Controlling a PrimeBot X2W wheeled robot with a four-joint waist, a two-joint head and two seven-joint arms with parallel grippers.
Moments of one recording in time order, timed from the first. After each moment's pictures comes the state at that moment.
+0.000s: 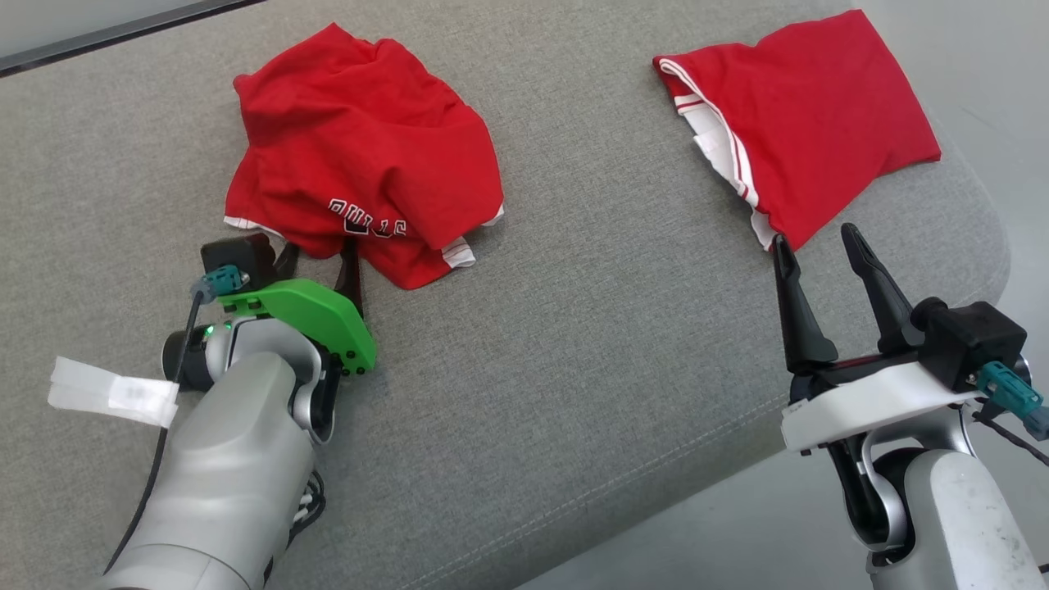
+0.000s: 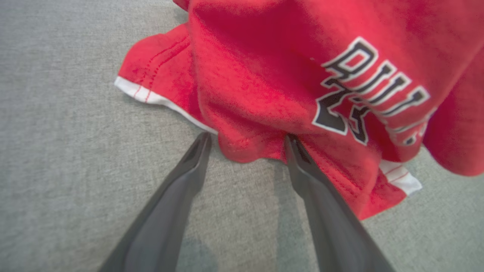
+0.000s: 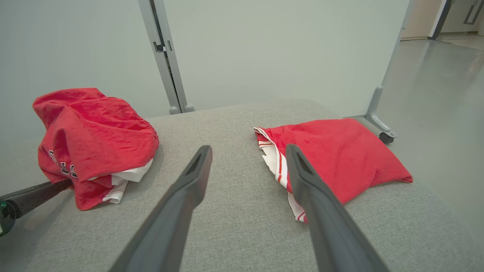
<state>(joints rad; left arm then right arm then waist) -0.83 0.11 -0.62 1.14 -0.83 0.00 -0.26 -0.16 -0.05 0.04 -0.11 0.18 0.13 -0.03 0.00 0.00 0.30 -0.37</state>
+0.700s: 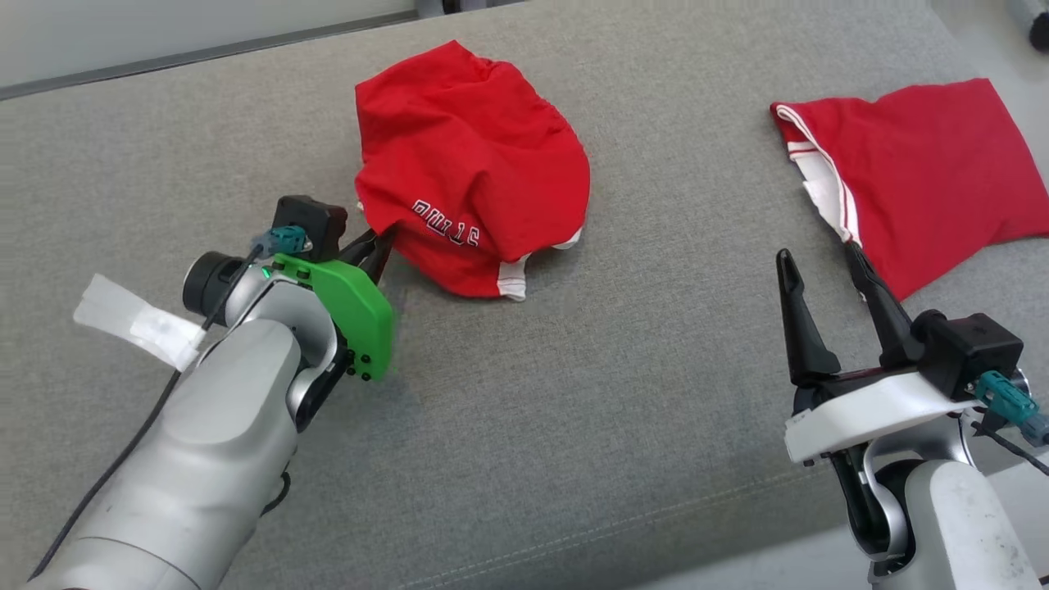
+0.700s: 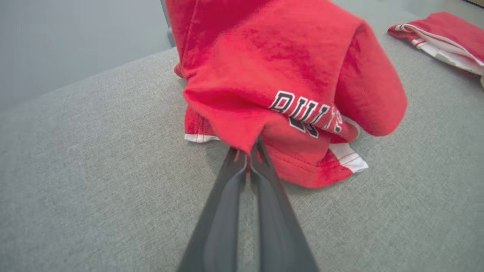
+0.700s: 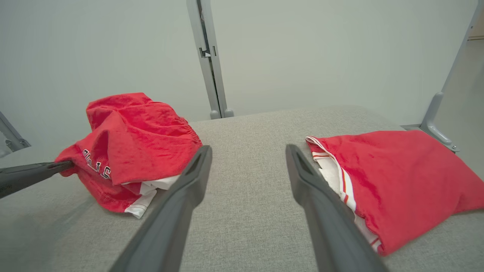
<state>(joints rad) -0.83 0.21 -0.78 0.90 -0.66 -0.12 -0.09 -0.15 -0.05 0.03 -0.08 0.18 0.13 -0.04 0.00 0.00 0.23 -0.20</state>
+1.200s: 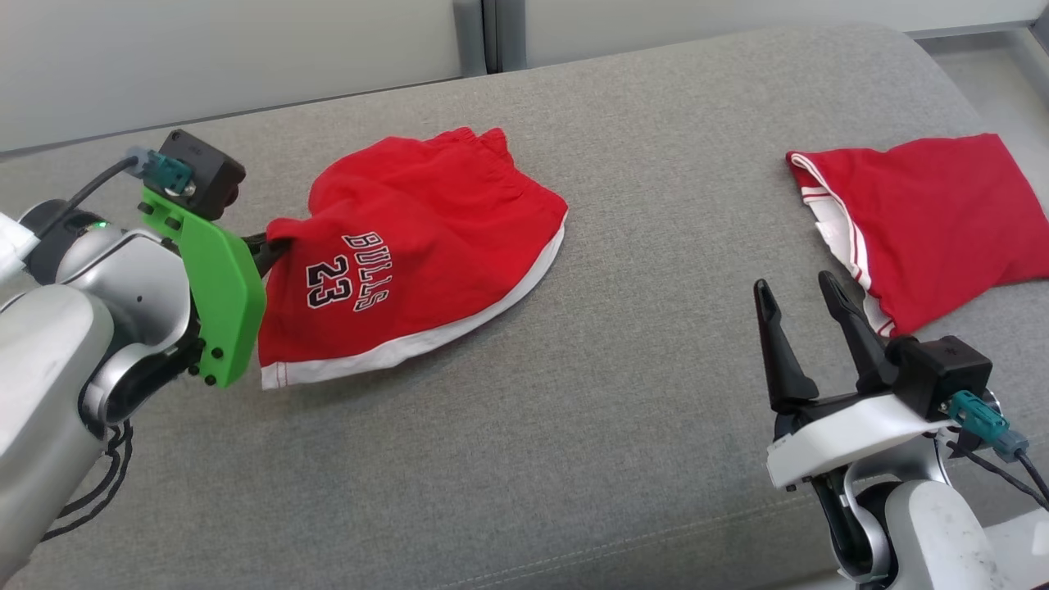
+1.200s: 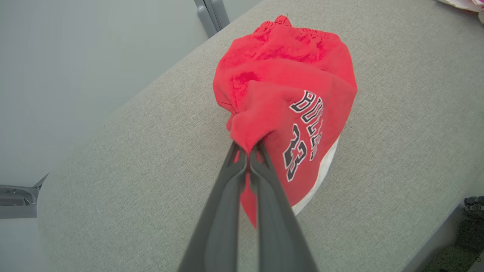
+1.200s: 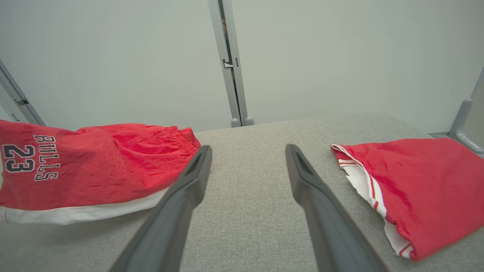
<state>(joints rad) -0.84 0.71 -0.85 0.17 -0.85 -0.09 0.56 -0.11 -0.05 0.06 -0.05 0.21 0.13 -0.05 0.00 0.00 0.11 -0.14</state>
